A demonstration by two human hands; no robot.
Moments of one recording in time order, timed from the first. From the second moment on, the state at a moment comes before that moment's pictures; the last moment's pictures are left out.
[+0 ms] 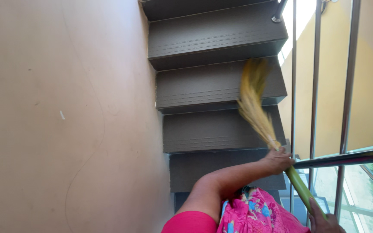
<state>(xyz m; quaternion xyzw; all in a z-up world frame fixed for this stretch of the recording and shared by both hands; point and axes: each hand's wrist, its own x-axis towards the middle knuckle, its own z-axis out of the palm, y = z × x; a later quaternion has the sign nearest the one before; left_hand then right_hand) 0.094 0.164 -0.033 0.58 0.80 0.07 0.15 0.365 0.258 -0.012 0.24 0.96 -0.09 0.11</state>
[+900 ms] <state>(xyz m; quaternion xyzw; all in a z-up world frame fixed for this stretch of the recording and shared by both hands) 0.097 0.009 0.143 0.44 0.88 0.17 0.05 0.222 0.257 0.130 0.03 0.95 0.14 0.26</state>
